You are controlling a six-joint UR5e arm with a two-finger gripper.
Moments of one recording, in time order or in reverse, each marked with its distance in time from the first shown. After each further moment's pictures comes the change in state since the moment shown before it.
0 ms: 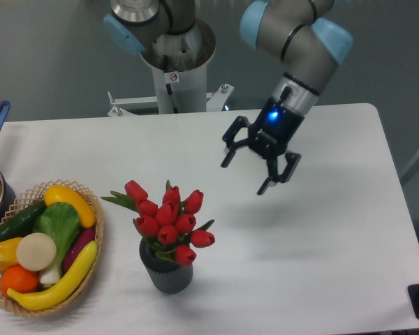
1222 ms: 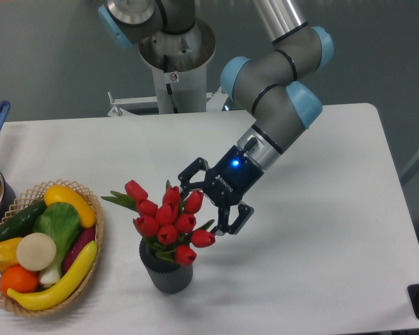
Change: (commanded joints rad) arm -0.137 -0.183 0.098 0.172 -0.157 -0.160
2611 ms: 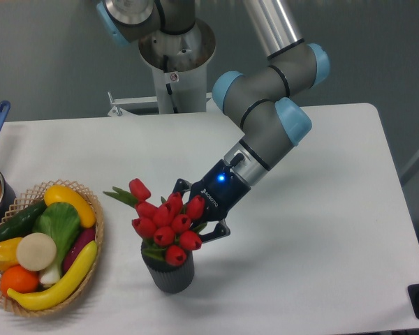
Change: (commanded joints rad) arm -0.028 -0.032 0.074 0.037 -0.020 -0.089
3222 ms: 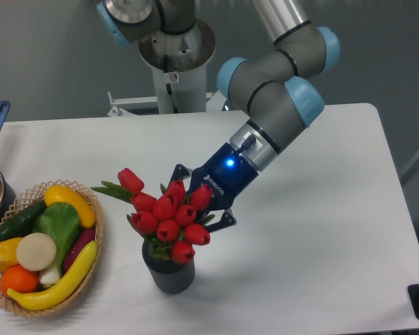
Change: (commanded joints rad) arm 0.006 0.078 0.075 -0.002 -0.075 -0.226
